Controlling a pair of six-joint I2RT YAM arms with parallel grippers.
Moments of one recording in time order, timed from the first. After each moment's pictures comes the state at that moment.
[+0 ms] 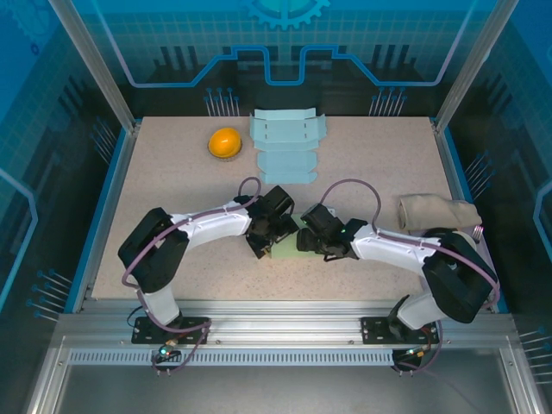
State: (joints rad) left arm -0.75 1.77 1.14 -0.61 0.09 -1.41; right arm 0.78 1.45 0.78 -0.42 0.15 0.80
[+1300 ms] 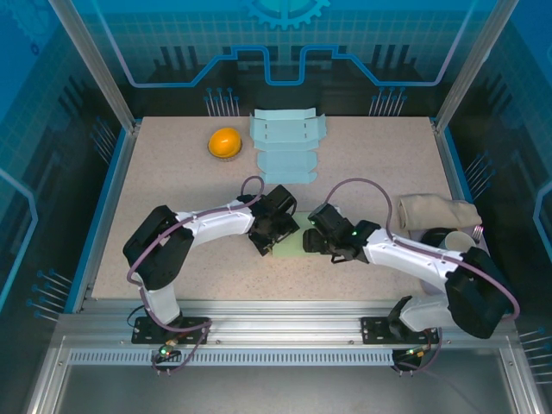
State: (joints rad) left arm -0.75 1.80 1.16 -0.59 0.08 -1.41; right arm 0.78 1.31 0.76 -0.51 0.16 0.74
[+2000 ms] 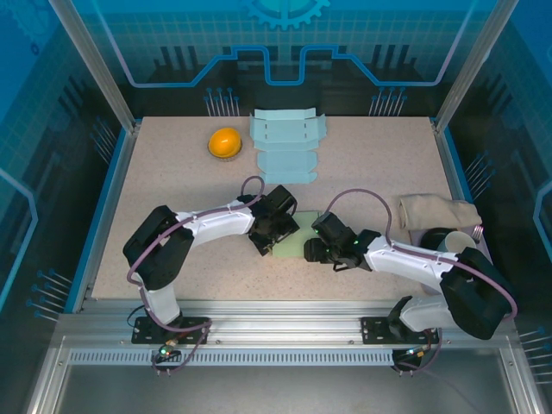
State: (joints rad) left arm -0.75 1.80 1.16 -0.60 0.07 -1.41; right arm 0.78 1.32 0.64 -0.37 0.06 0.74
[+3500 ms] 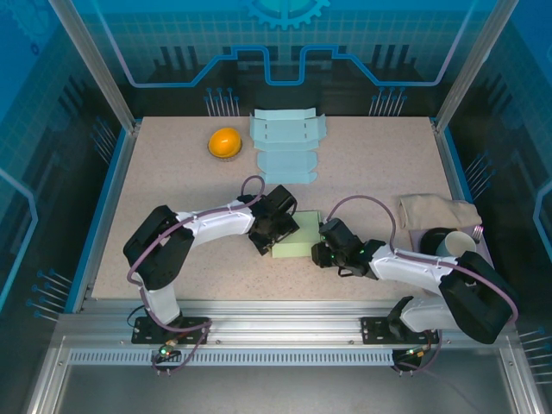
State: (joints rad) left arm -0.75 1.81 1.16 -0.59 0.06 -1.40; right arm 0.75 1.29 0.50 -0.18 0.07 0.60
